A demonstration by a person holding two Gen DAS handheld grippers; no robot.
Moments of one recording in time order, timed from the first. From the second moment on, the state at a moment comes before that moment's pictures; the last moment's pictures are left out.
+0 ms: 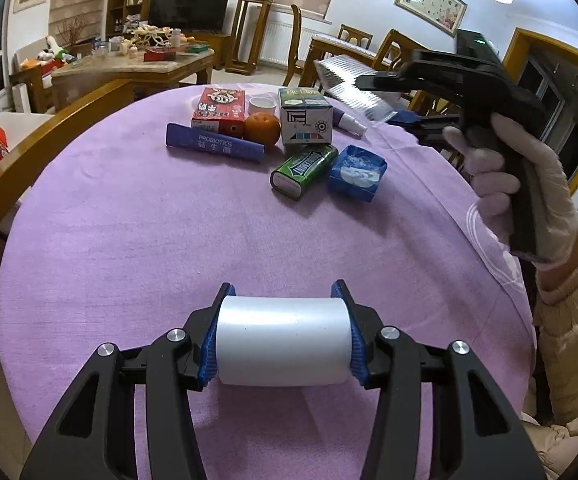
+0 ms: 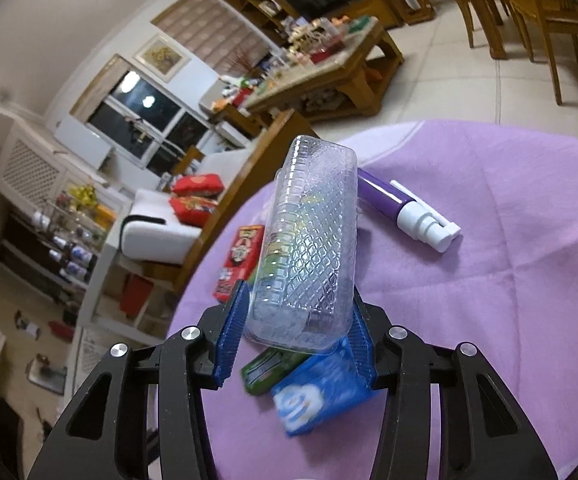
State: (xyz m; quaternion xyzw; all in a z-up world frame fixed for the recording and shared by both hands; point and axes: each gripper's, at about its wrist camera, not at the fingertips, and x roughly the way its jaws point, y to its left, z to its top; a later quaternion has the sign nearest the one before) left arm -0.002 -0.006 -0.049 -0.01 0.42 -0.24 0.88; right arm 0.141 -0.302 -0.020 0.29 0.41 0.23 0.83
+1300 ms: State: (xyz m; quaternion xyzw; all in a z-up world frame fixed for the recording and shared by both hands) left arm -0.050 -0.325 0.010 0.02 0.29 -0.47 0.84; right arm -0.204 -0.635 -0.021 0.28 0.16 -0.07 0.94
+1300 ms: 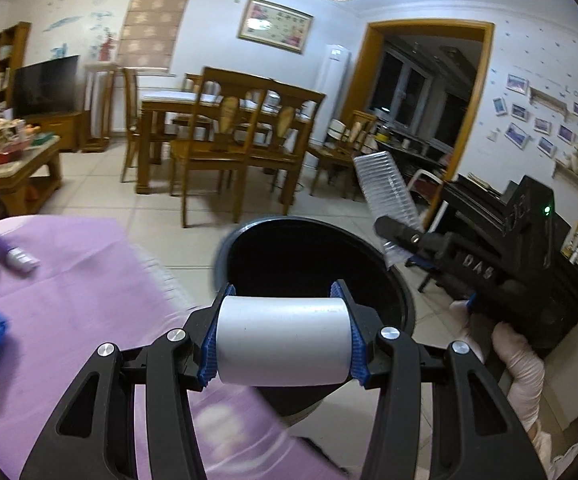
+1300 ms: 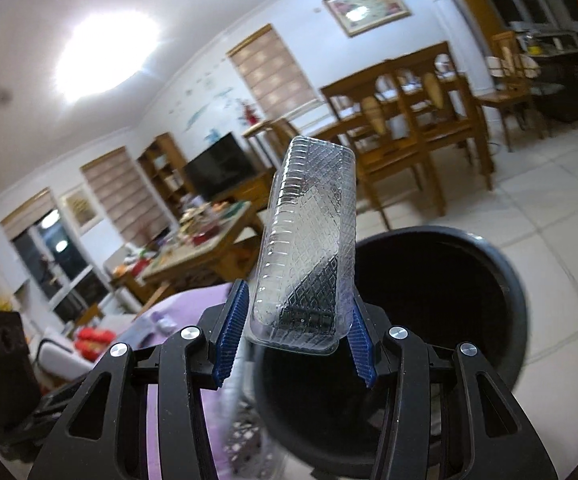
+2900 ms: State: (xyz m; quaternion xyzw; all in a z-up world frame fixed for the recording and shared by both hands) left arm -0.026 -0.365 -0.010 0.09 0.32 -0.40 0.86; right arm -0.171 -0.657 -0.065 0.31 0.20 -0.09 0.93
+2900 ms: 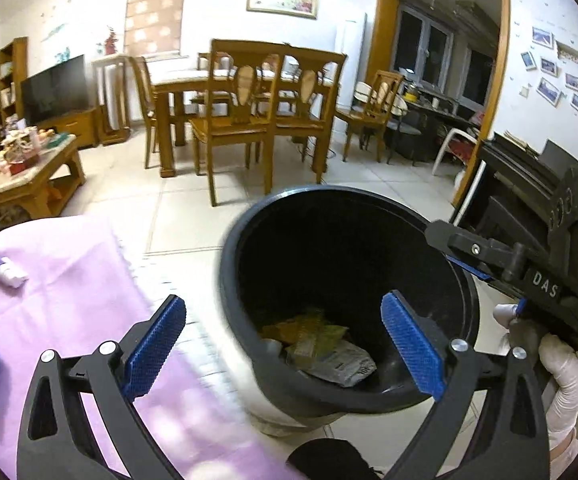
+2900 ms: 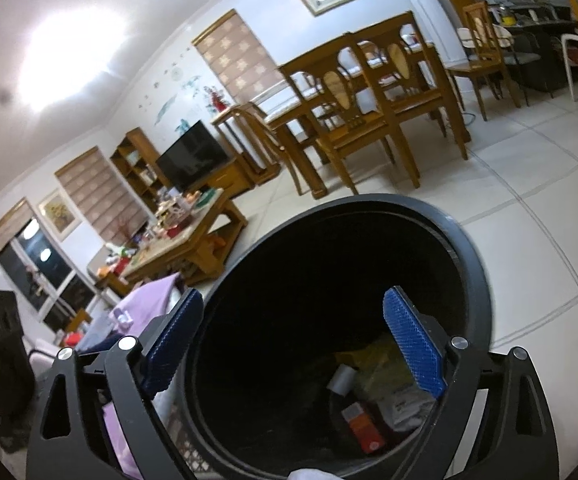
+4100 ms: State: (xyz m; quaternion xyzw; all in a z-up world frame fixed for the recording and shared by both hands) left arm 0.168 -0.124 -0.024 0.03 0.38 -0.18 0.91; right arm 0.007 -0.413 -0.016 0.07 0.32 0.13 0.93
